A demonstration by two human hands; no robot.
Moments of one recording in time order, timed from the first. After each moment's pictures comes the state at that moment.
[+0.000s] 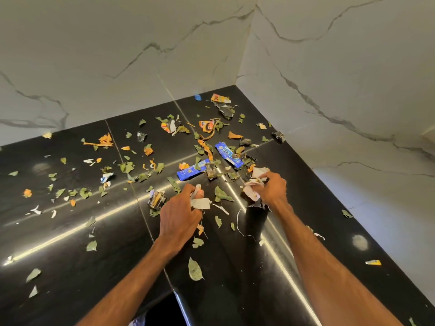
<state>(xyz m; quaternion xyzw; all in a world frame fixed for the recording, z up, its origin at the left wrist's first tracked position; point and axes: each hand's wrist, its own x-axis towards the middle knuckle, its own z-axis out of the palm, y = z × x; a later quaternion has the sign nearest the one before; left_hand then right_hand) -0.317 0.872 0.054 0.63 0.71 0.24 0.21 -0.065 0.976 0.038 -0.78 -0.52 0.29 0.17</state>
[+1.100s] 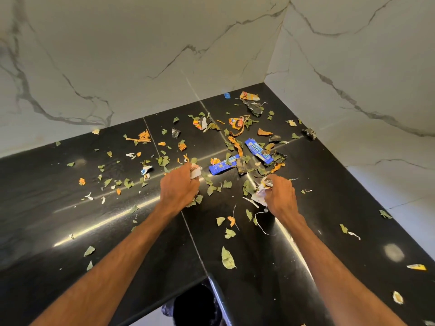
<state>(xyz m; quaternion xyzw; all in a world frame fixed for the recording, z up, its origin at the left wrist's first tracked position) -0.406 0.909 0.062 0.63 0.74 0.19 0.15 -0.136 0.927 0.049 -0.72 -0.64 0.21 0.13</state>
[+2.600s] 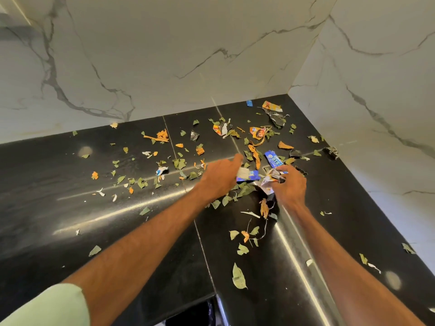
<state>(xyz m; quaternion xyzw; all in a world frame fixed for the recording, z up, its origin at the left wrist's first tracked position) -0.380 0.973 0.060 0.77 0.61 0.10 0.12 -0.173 0.991 0.049 -0.73 -0.57 0.28 0.25</state>
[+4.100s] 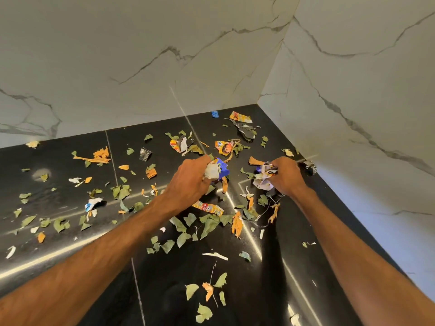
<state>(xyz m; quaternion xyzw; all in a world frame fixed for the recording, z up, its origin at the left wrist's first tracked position) -0.361 1.052 0.027 0.74 0.57 0.31 0.19 -0.094 1.125 0.040 -0.70 -0.69 0.18 0.06</state>
